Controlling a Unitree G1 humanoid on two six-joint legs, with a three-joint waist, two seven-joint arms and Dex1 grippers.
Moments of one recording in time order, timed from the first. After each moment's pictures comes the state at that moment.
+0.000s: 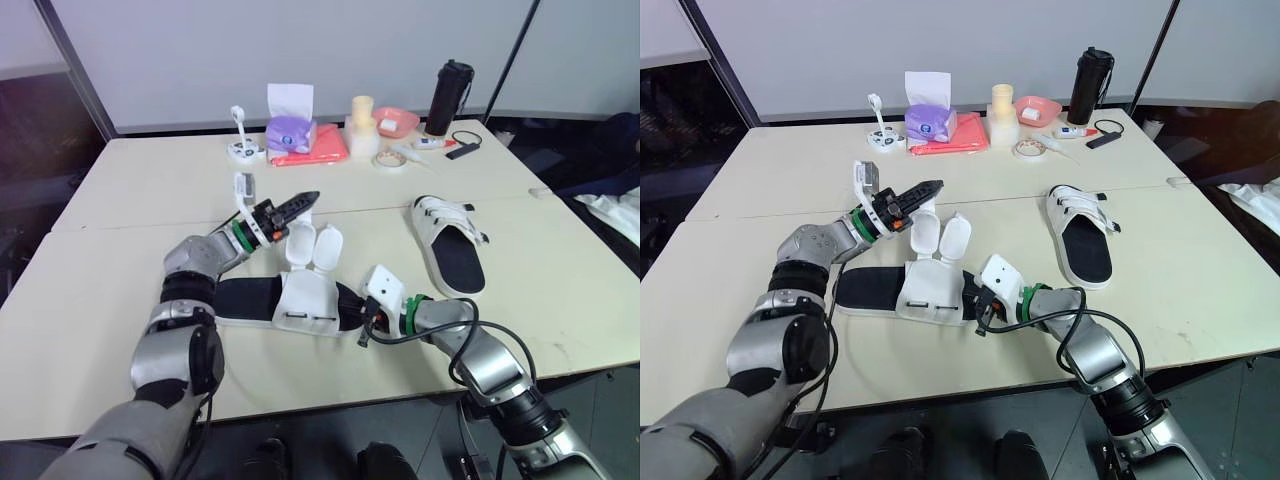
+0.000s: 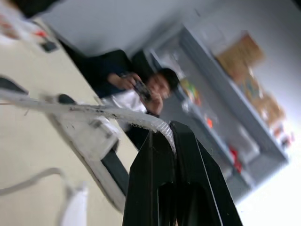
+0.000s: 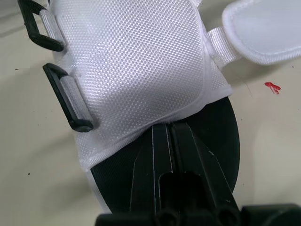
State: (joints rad) left arm -0.96 0.22 0.30 0.68 -0.61 0.79 -1.11; right arm -0.37 -0.47 0.31 -0.17 0.08 0.47 0.76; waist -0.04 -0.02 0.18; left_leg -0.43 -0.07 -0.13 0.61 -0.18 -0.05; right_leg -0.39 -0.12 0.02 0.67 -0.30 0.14
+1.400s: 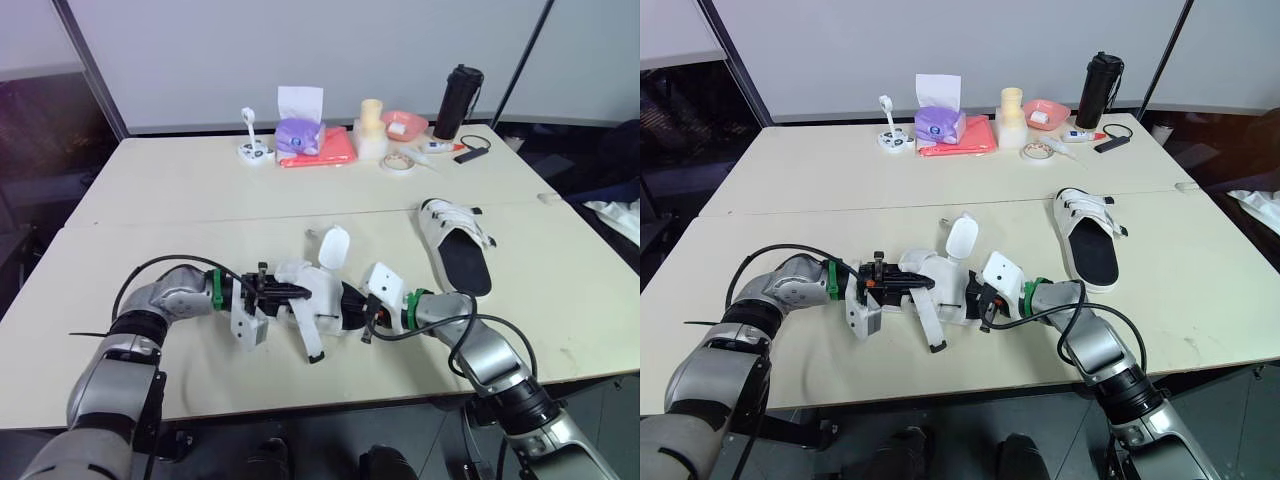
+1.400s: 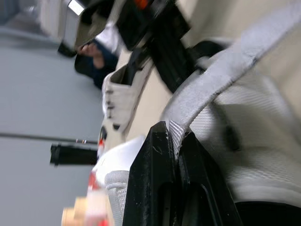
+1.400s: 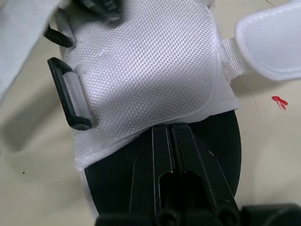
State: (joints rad) left arm -0.86 0.51 -0.14 1.05 0.73 -1.52 -0.45; right arm -0.41 -0.48 0.31 -0.09 0.05 0.41 0.81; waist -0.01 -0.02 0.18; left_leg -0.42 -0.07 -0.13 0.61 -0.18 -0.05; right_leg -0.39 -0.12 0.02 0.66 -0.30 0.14
